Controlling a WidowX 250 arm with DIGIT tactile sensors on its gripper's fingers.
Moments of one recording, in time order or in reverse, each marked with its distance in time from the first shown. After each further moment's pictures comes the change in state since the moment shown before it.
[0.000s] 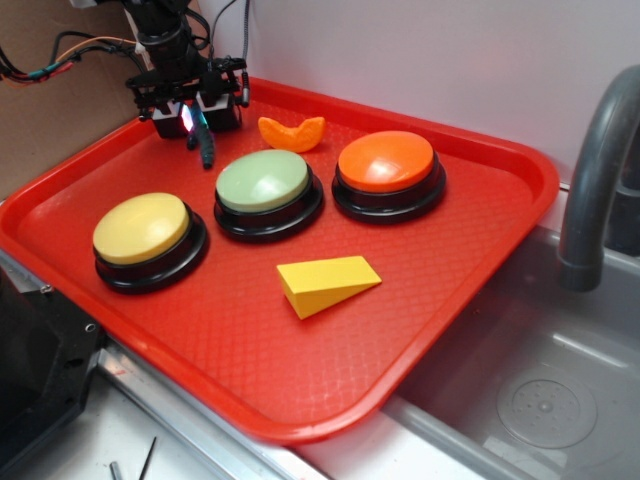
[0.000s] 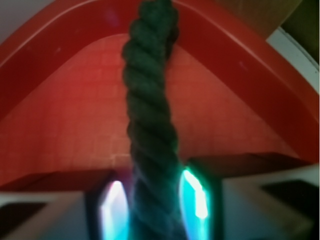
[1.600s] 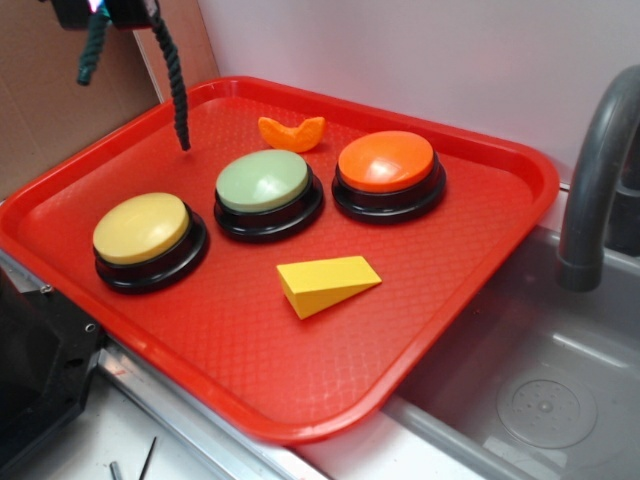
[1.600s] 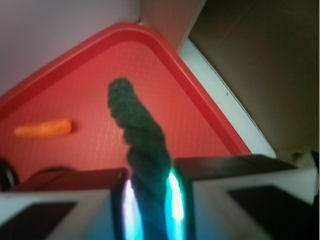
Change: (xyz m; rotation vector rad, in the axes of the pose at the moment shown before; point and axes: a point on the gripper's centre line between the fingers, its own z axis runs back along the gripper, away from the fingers) arm -0.056 0.005 0.166 0.064 0.088 -0.190
